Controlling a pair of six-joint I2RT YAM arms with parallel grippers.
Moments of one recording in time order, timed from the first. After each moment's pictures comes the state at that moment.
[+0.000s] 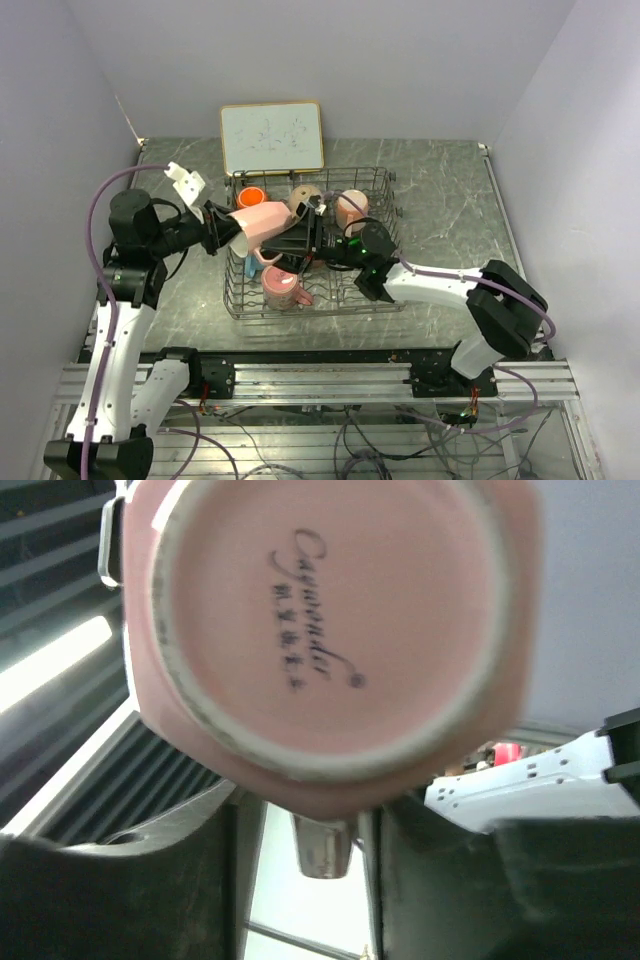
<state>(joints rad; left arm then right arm) -0.05 0.78 0.95 -0.32 0.89 0.06 0.94 1.57 0.85 1.08 -0.52 1.84</state>
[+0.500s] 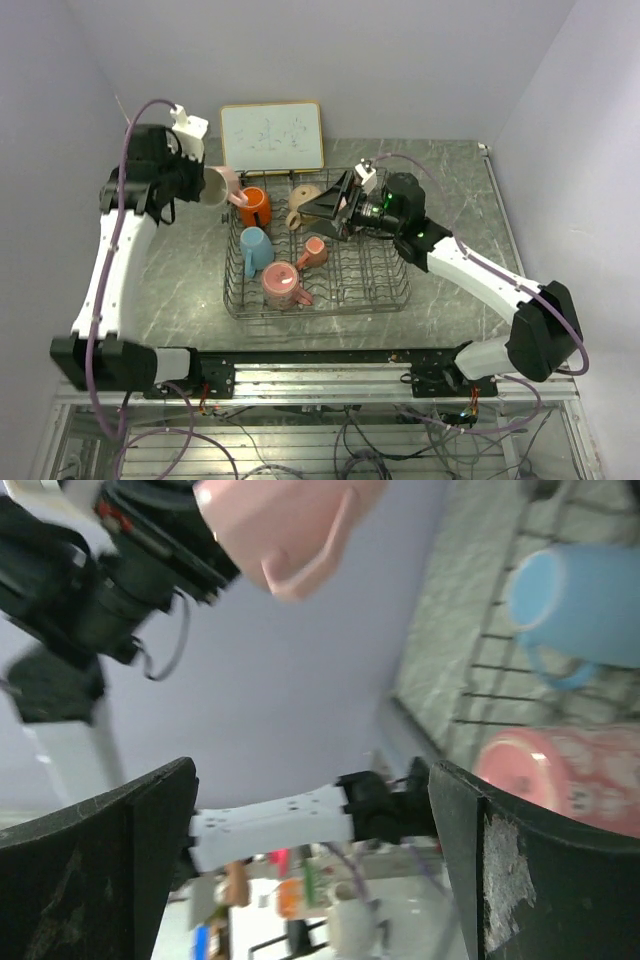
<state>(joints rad) -0.05 1.25 1.42 -0.76 0.24 0.25 0.64 1.39 0.96 0.35 -0.59 1.30</state>
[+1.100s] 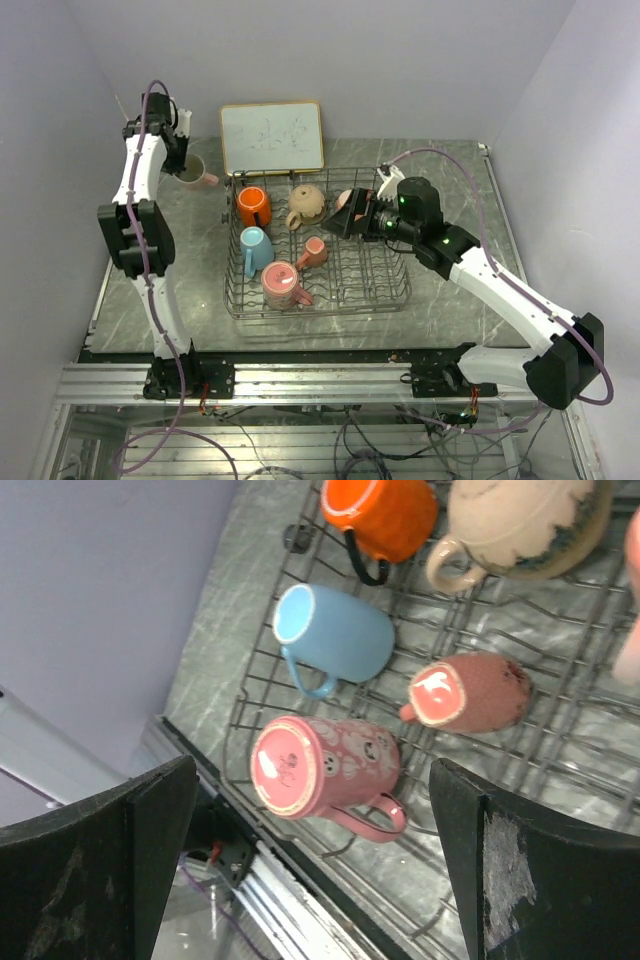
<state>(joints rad) 0.11 2.09 2.01 -0.89 -0.03 0.26 0.62 1.22 1.03 -0.21 -0.27 0.67</state>
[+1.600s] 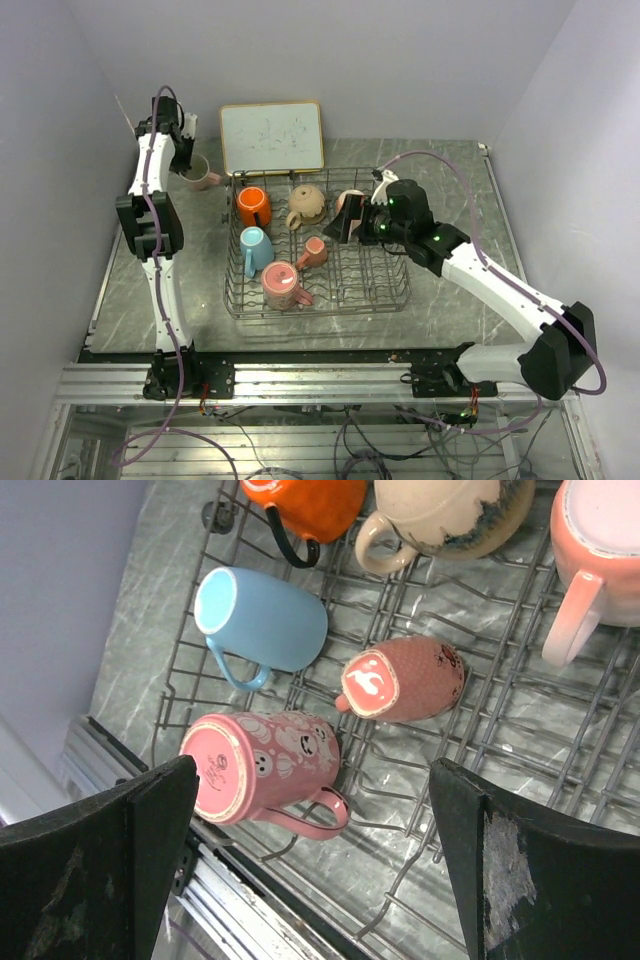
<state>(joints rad) 0.11 2.43 2.37 -0.94 -0.02 0.26 0.63 1.26 1.03 -0.26 -0.18 0.58</state>
